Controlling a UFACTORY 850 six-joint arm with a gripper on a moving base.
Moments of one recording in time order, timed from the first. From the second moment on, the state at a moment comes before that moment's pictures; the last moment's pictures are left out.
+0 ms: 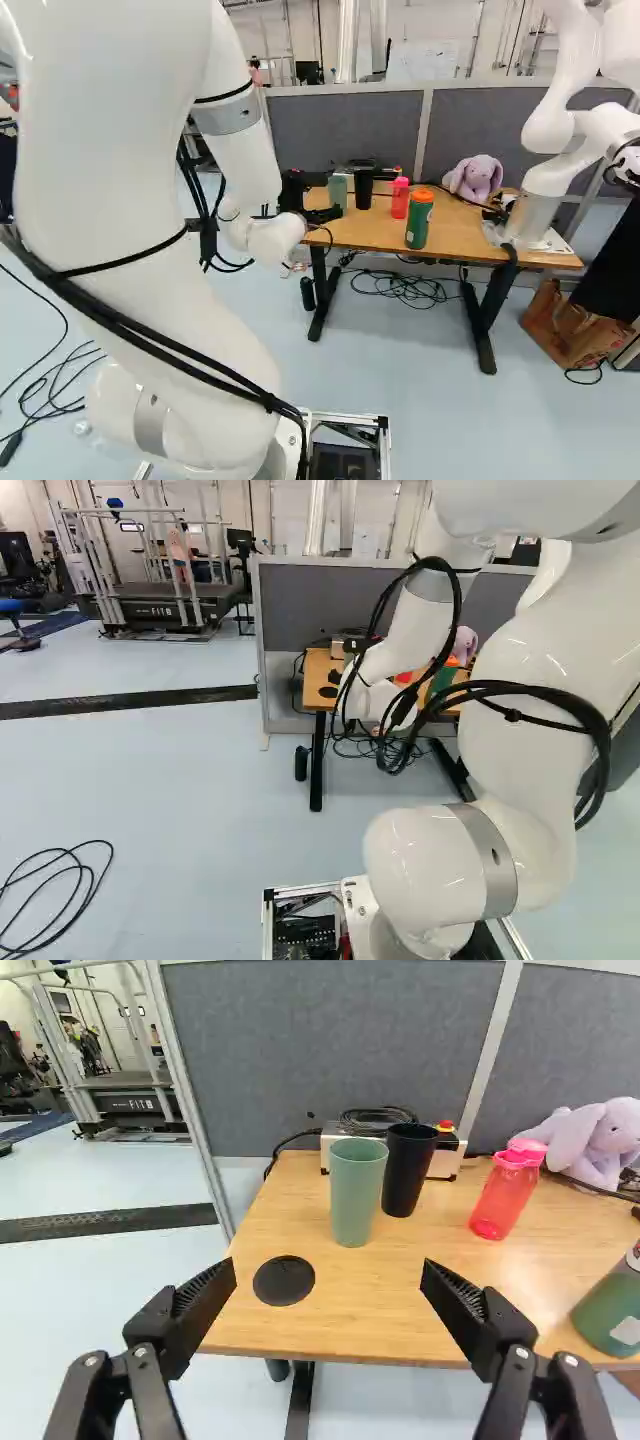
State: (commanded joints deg) arm -3.5 -6.5 -22.7 0.0 59.6 0.0
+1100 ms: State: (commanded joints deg) arm -0.8 10.6 -9.2 0.0 52.3 0.0
